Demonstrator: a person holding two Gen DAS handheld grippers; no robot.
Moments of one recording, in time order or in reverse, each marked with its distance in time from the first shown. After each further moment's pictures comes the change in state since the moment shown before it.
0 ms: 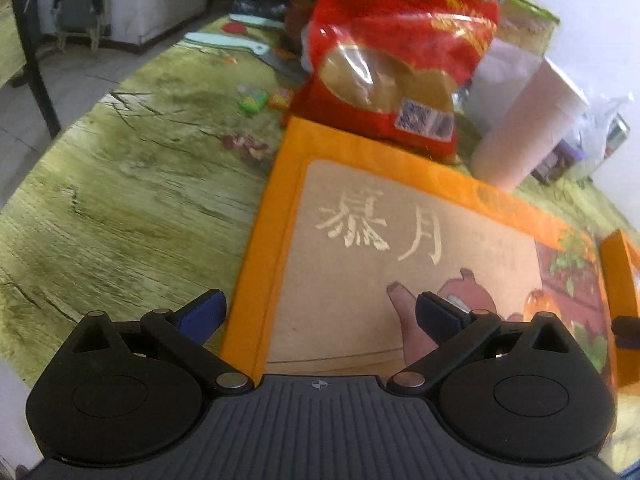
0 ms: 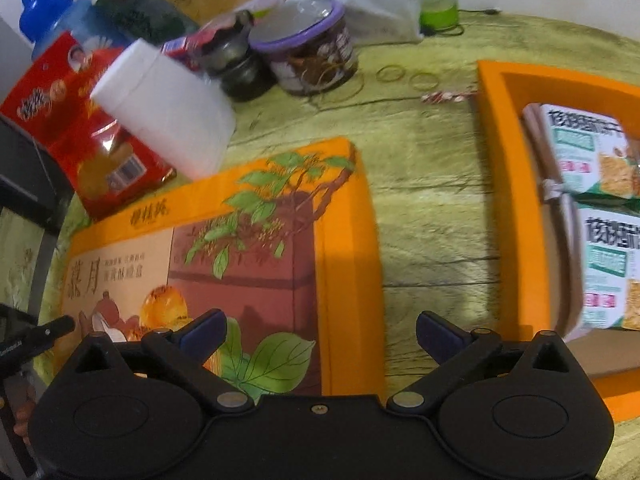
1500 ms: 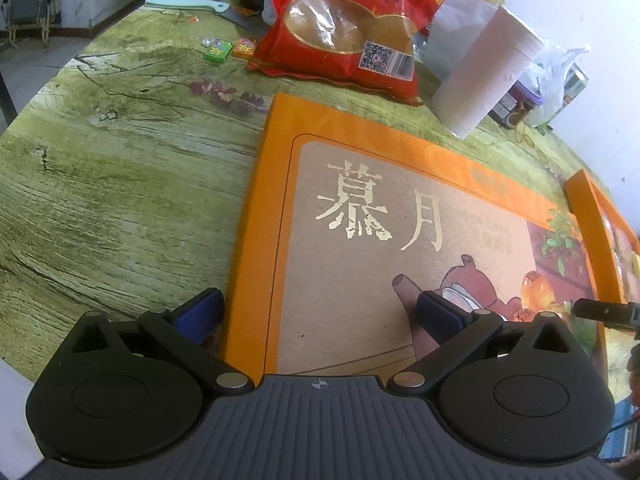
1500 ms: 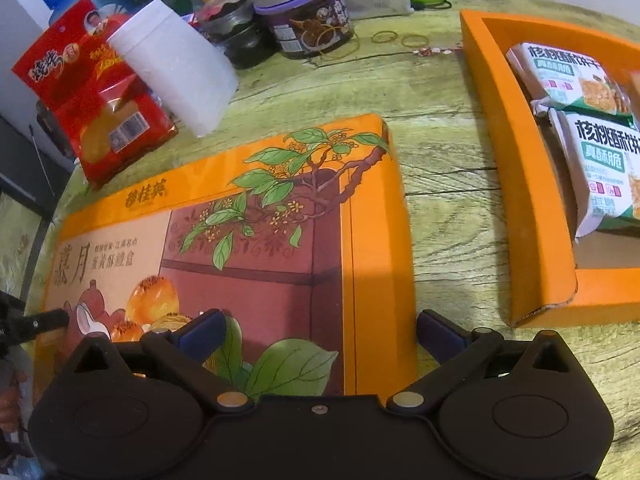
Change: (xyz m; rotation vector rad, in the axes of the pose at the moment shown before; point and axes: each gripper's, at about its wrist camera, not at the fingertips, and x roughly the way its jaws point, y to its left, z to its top) left arm -0.007 0.015 -0.032 0.069 0.094 -0.133; right arm 0.001 0.002 -0.060 0.010 -0.037 -0.015
